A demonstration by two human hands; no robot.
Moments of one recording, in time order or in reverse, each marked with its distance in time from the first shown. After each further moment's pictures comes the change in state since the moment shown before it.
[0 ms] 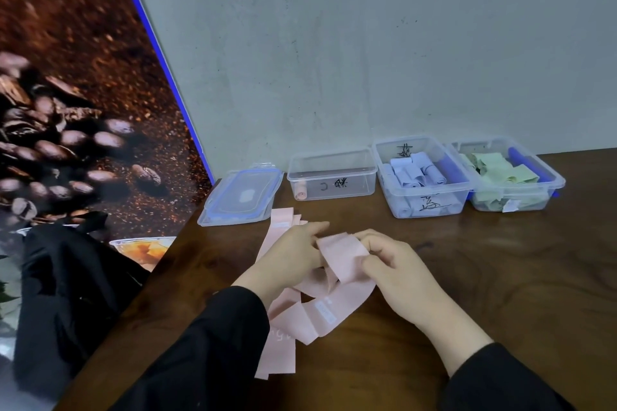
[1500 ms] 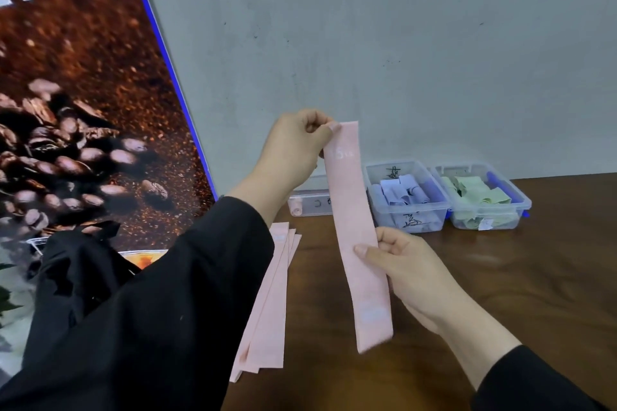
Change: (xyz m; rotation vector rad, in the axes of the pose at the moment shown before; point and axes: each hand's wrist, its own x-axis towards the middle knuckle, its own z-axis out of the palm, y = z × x) left_hand -0.017 0.150 -0.069 -0.169 0.490 0.447; right_hand -0.022 -0.046 -0.037 0.337 0.077 0.240
